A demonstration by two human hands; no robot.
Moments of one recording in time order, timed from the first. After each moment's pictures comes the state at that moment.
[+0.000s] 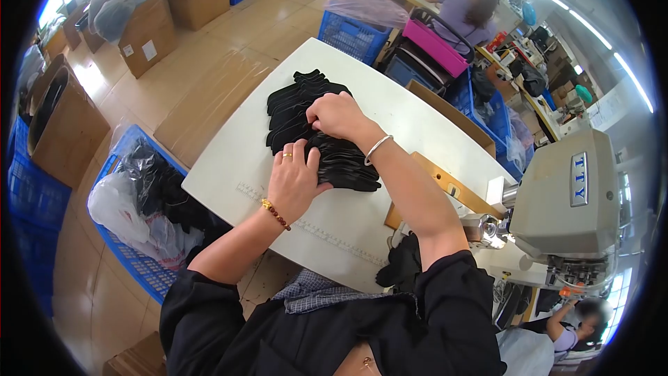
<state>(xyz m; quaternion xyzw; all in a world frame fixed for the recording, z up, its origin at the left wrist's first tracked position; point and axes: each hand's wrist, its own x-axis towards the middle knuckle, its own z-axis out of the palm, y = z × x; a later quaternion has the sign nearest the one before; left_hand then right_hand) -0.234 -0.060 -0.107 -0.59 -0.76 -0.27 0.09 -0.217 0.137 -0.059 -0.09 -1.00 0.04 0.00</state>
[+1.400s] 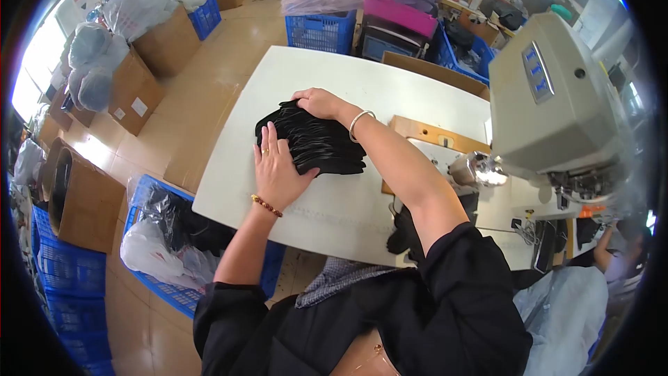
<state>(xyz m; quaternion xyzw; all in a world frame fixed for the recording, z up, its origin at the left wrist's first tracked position) -0.234 -0.055 -0.103 -0.56 -0.79 -0.25 0.07 -0.195 0.179 -0.106 -0.17 -0.91 0.36 0.11</state>
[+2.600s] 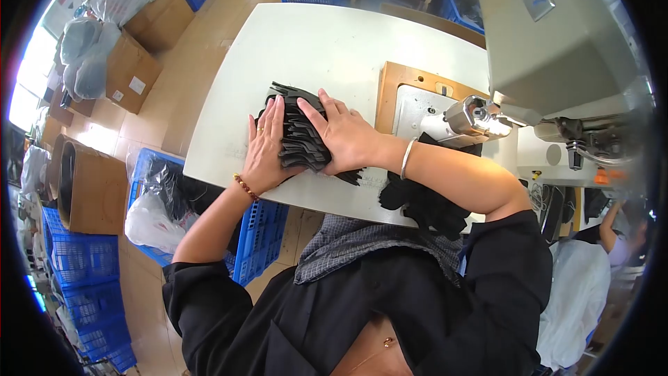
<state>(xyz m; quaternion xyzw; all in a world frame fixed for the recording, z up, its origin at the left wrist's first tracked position) -0.223 -0.100 -0.104 -0.68 -0.69 -0.23 -0.04 -0.046 0.020 -0.068 -0.20 -0.97 0.15 -0.02</state>
